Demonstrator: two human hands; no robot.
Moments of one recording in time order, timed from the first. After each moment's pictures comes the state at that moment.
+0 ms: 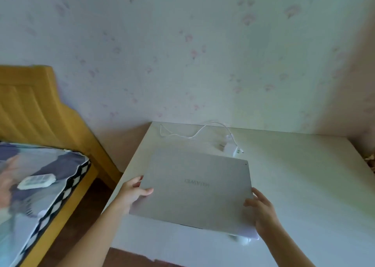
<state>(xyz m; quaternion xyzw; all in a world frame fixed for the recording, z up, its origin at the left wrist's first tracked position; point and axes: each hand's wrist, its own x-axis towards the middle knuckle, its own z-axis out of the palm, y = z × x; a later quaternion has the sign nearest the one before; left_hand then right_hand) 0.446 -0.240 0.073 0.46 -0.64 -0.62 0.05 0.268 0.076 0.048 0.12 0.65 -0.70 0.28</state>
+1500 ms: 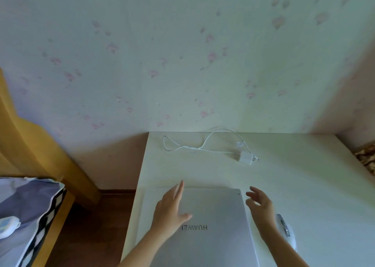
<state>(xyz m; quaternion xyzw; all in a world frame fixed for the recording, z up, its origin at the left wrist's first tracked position) 0.394 -0.318 0.012 0.13 -0.94 -0.30 -0.03 0.278 -0.067 0.025 0.08 0.83 -0.55 0.08</state>
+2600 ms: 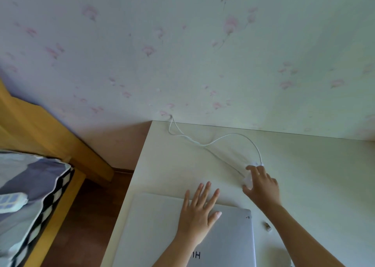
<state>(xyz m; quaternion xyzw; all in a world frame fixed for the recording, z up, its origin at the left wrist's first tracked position) 0.300 -0.257 -0.068 0.10 -0.99 -0.12 -0.03 0.121 -0.103 -0.031 -0.27 0.96 -0.10 0.02</state>
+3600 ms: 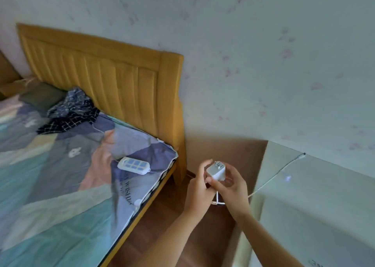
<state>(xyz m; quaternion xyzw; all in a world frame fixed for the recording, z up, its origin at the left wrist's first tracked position) 0.579 -0.515 0.066 0.32 -0.74 -0.49 0.34 0.490 -0.440 0.093 -0.35 0.68 -0.60 0.23</state>
